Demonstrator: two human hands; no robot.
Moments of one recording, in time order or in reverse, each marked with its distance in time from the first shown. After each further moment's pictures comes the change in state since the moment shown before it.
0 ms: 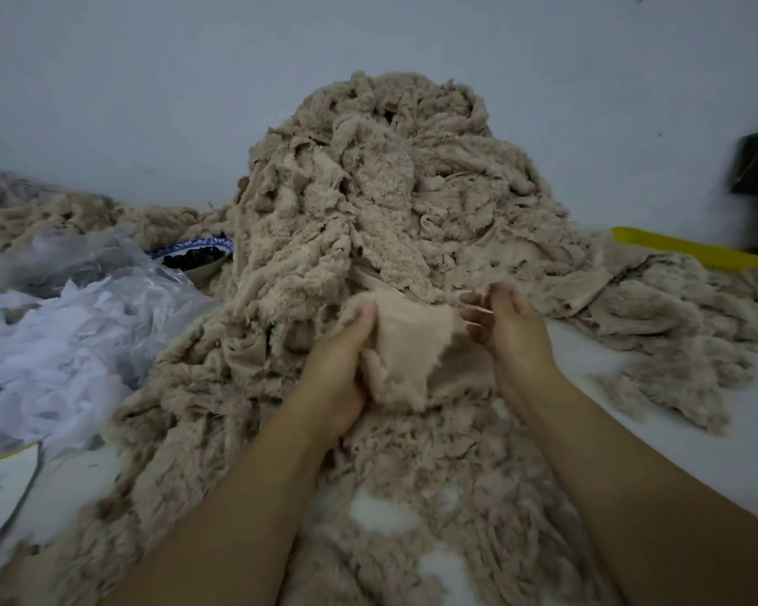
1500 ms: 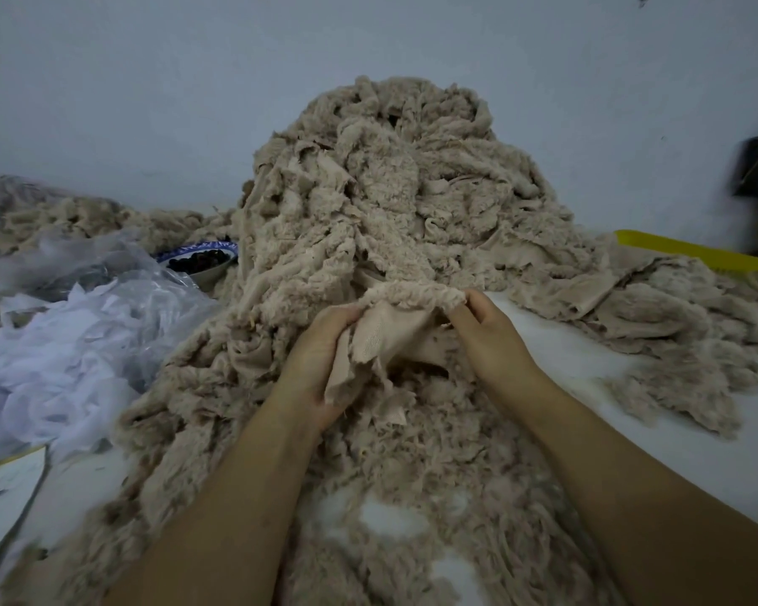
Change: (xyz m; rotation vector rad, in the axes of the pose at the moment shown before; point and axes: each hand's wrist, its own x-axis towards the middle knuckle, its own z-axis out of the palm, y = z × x) left_hand -0.004 0.022 -0.015 -0.108 0.046 -0.088; right_hand -0.023 0.002 0.007 -0.510 -0.318 -0.194
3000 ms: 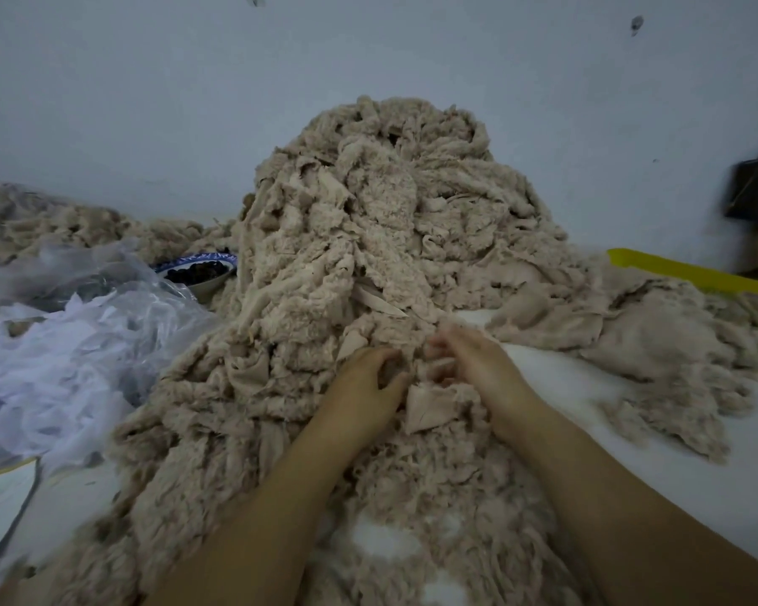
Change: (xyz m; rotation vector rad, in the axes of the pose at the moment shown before) left_hand 0.021 -0.036 0.000 1.402 0.037 0.295; right_hand 0.010 0.016 -0.002 0.207 -0.063 0.272
